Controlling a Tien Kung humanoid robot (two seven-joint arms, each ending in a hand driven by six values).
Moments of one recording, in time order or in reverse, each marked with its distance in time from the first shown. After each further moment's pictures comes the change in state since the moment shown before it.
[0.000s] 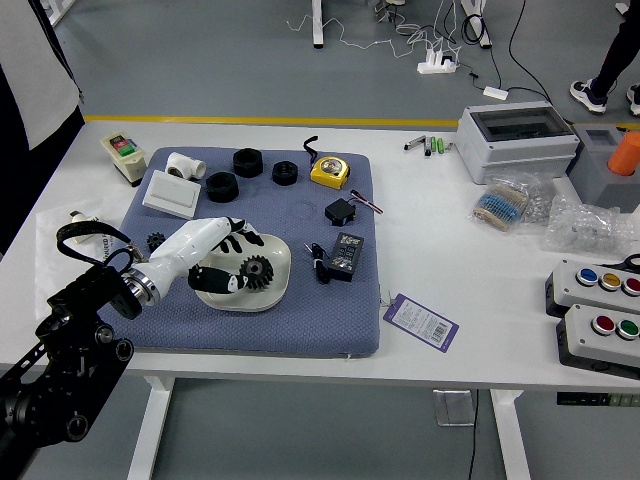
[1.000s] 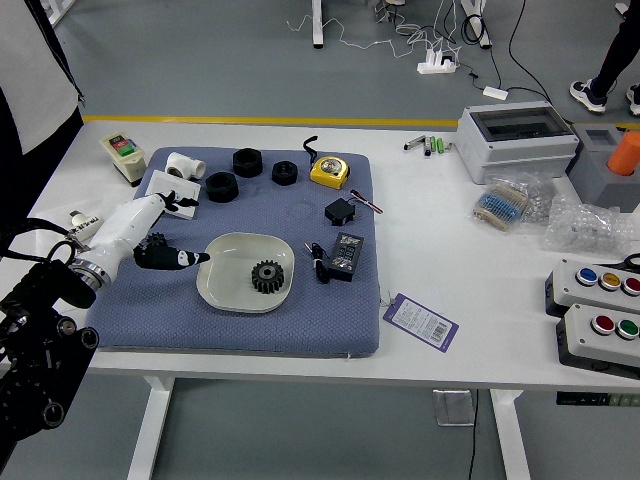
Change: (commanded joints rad) left arm 0.001 0.021 -0.179 0.076 0.031 0.092 0.077; right arm -0.015 0.001 -0.012 0.000 0.006 -0.001 0.002
